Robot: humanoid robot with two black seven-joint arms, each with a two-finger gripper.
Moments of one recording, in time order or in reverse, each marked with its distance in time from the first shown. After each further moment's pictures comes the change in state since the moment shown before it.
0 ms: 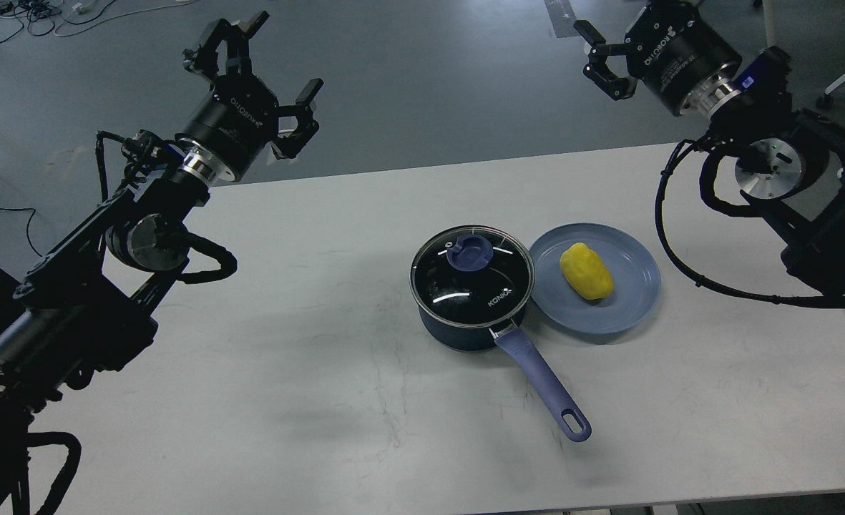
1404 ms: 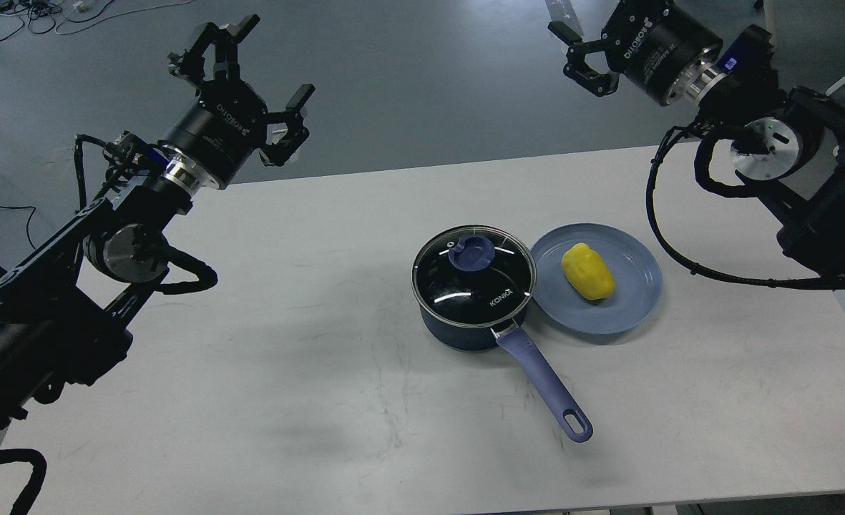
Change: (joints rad) left arm 0.012 0.085 0.006 -0.097 0.002 0.040 0.006; right arm 0.067 0.004 -0.030 -0.002 0.000 0.000 -0.073
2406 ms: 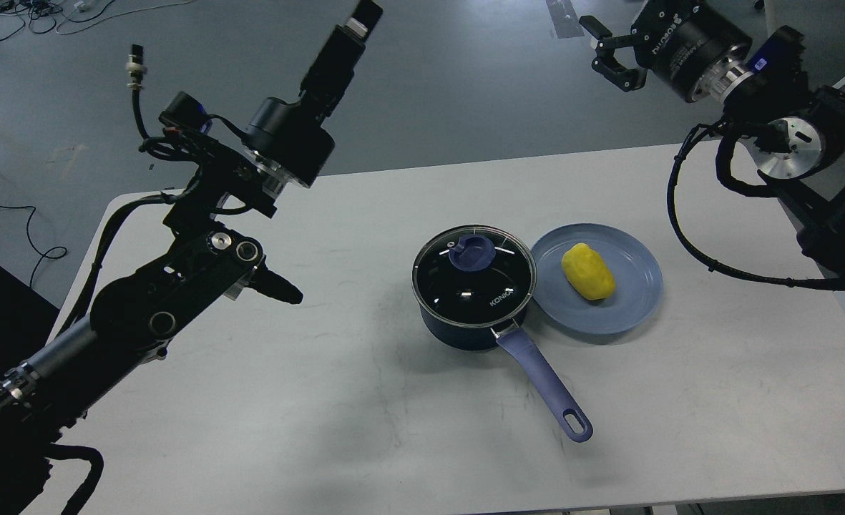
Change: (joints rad) left arm -0.024 -0.153 0.135 -0.141 1.245 0.609 -0.206; right arm -0.022 -0.048 0.039 -0.025 0.003 -0.034 0.009
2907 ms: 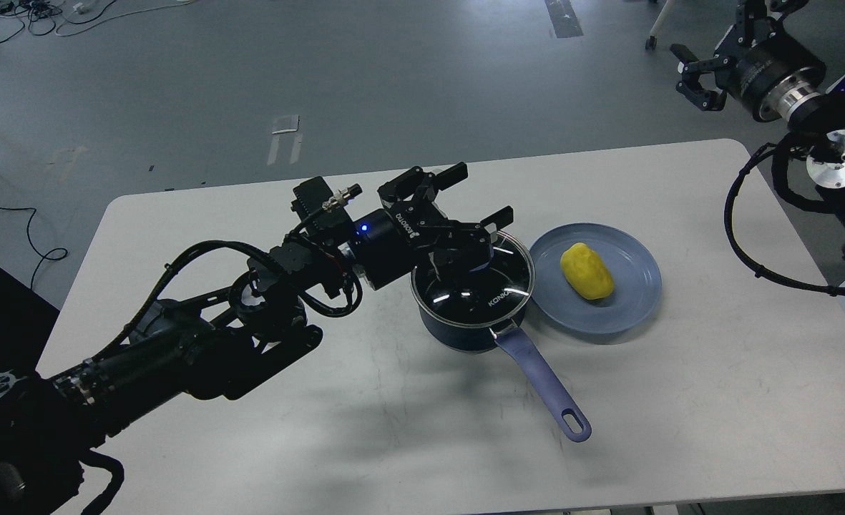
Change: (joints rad) left arm -0.024 -0.098 0.289 0.207 0.549 0.081 0.000; right arm -0.028 -0.027 0.003 -0.240 0.010 -0.032 -0.020
